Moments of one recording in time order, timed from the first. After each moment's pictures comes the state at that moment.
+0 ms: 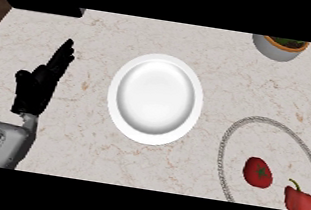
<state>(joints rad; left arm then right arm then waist) -0.24 0.29 -0.09 -1.43 0.02 0.13 0.09 0.49 -0.46 -0.05 -2.22 0.60 0.07 0.65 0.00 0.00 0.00</state>
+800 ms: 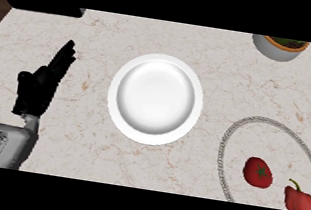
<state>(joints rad) -0.23 0.24 -0.04 -1.44 -0.03 0.09 0.10 0.33 -0.37 -0.06 -1.85 0.71 0.13 0.53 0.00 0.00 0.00</state>
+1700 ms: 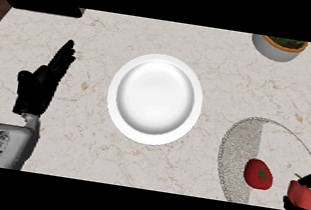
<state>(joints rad) -0.24 0.20 0.01 -1.43 -0.08 0.04 0.10 0.28 -0.30 -0.14 -1.66 0.86 0.00 0.33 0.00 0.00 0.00</state>
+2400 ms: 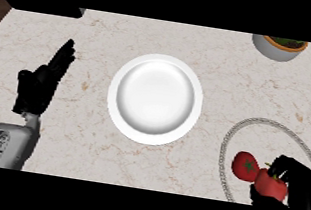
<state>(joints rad) -0.24 0.19 0.02 -1.44 -0.09 0.03 0.10 0.24 -0.22 0.11 -1.91 1.09 0.06 0.47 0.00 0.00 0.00</state>
